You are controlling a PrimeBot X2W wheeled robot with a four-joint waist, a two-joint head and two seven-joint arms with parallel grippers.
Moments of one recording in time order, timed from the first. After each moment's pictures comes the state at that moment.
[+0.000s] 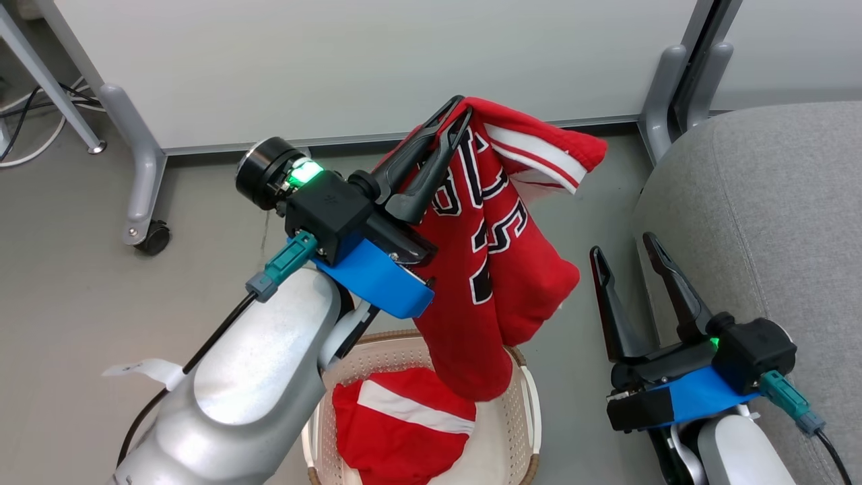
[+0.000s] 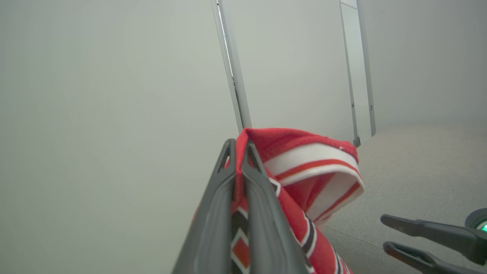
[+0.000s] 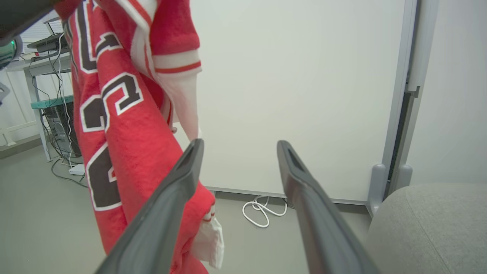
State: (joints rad) left arm -0.71 0.18 -0.67 0.28 -0.38 -0.13 -0.26; right arm -0.19 -0.05 0.13 0.13 0.14 0.13 -0.26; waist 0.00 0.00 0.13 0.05
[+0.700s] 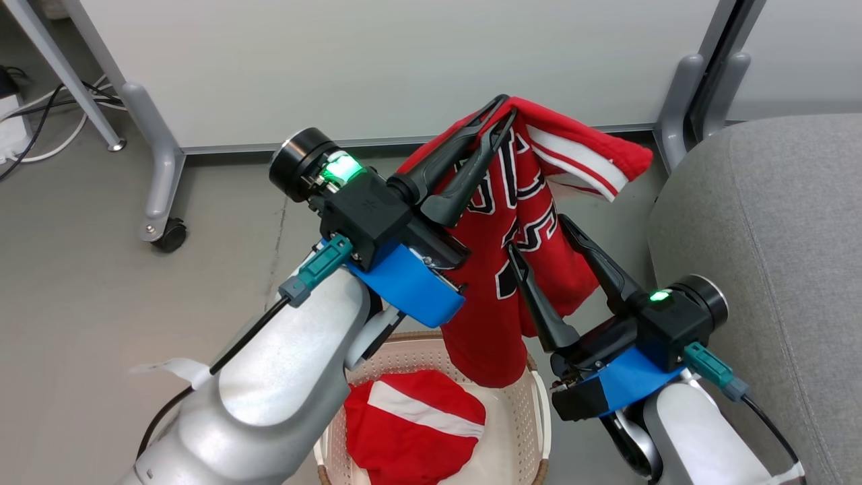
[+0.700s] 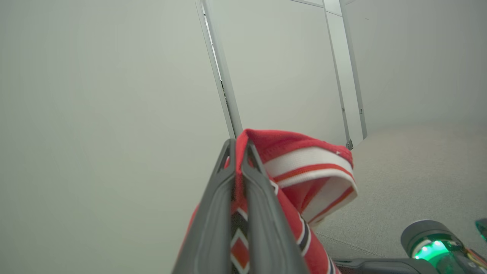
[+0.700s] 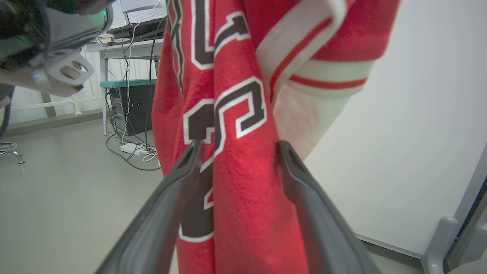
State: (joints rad) left arm -0.74 0.16 -0.71 0.26 -0.37 -0.13 -0.26; right arm -0.32 -0.09 0.34 0.18 0.14 0.13 -0.26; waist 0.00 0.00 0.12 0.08
